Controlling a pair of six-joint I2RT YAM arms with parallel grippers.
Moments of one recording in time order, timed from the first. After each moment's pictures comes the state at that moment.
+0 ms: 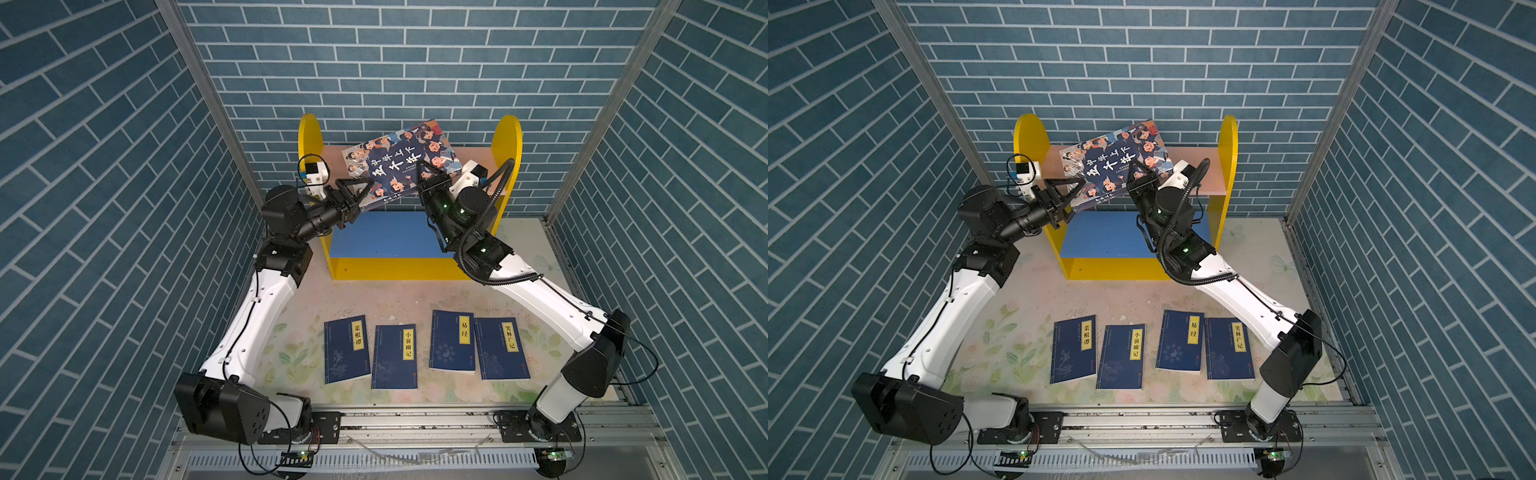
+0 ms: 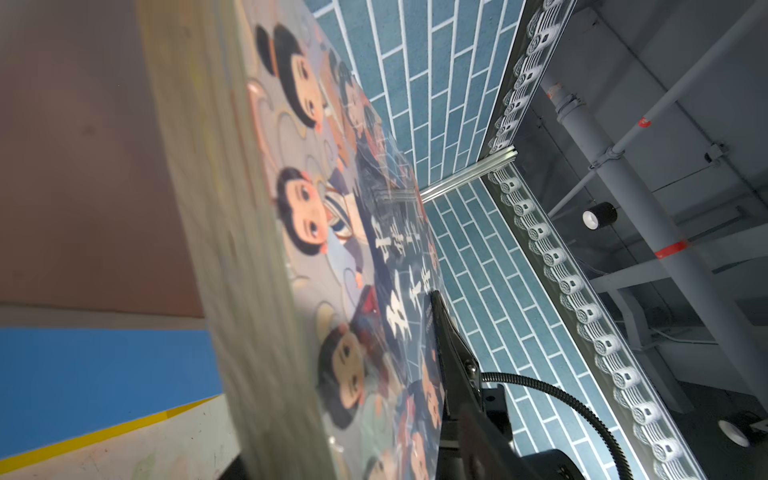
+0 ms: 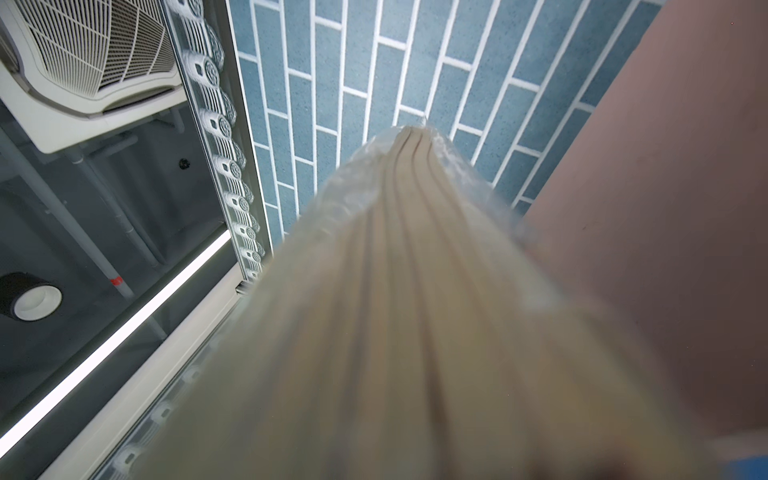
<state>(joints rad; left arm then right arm) -0.19 1.35 1.40 0.11 0.71 -1.26 0.84 1.66 1.69 0.26 0.37 1.21</state>
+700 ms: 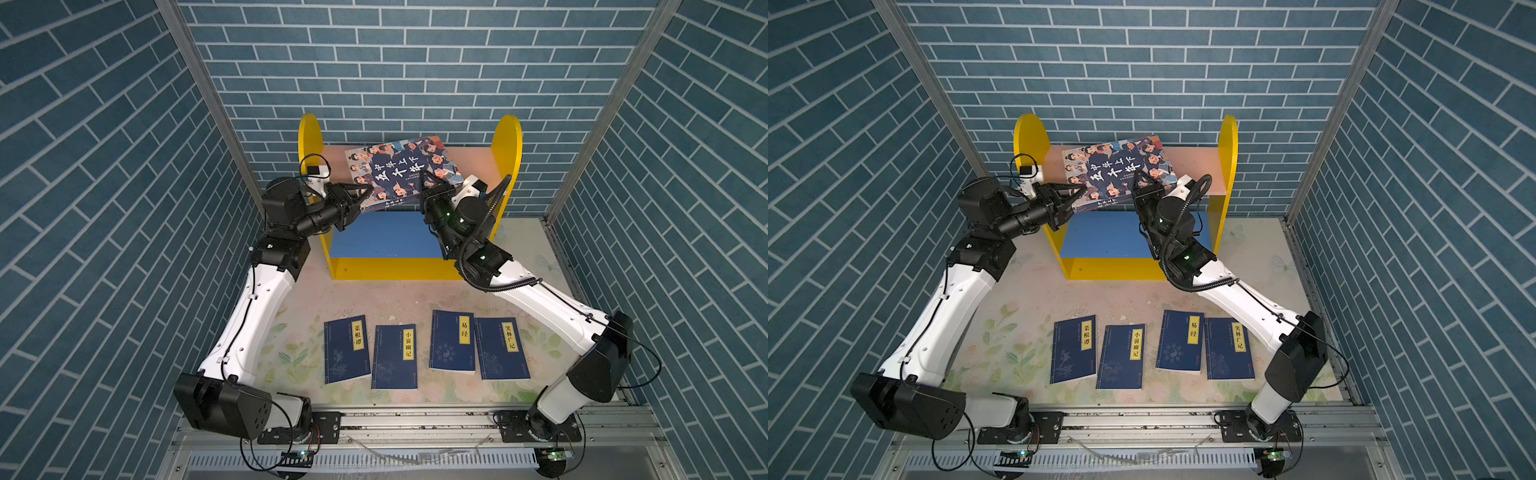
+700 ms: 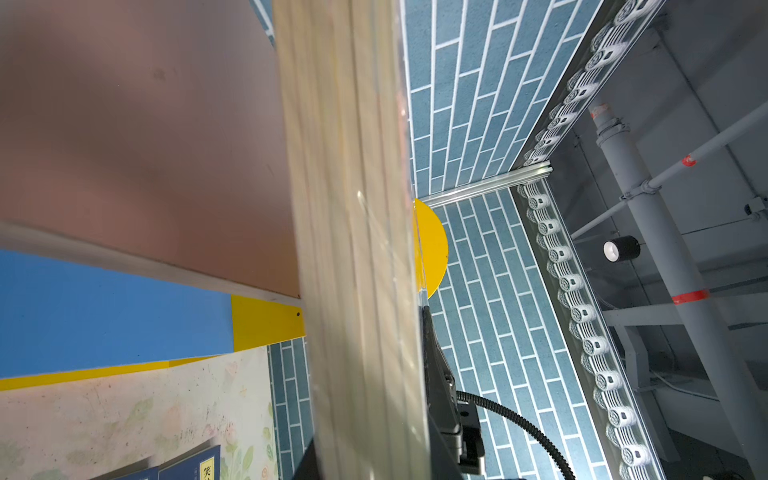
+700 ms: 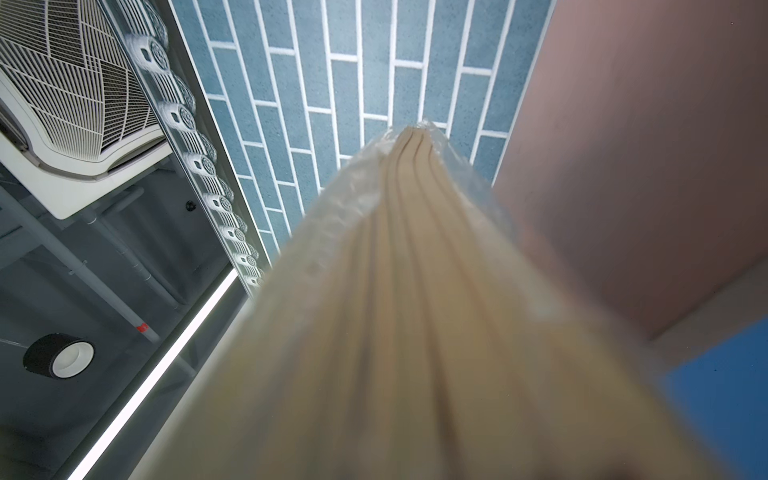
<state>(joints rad) -0.17 1.37 1.50 -0.12 0.72 -1.31 0.84 1.62 1.58 0.29 0.38 1.37</state>
